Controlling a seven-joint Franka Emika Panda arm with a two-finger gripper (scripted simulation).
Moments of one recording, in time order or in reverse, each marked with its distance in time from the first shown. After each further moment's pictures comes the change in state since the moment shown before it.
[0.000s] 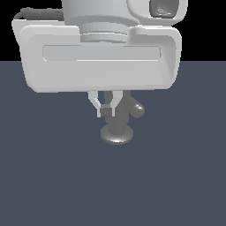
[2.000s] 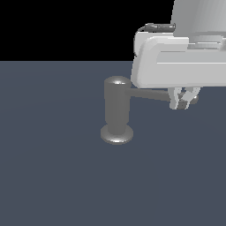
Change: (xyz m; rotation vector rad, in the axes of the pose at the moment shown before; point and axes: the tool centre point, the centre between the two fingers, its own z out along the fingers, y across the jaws) arm 0.026 0.149 0.005 0.005 -0.015 -0.017
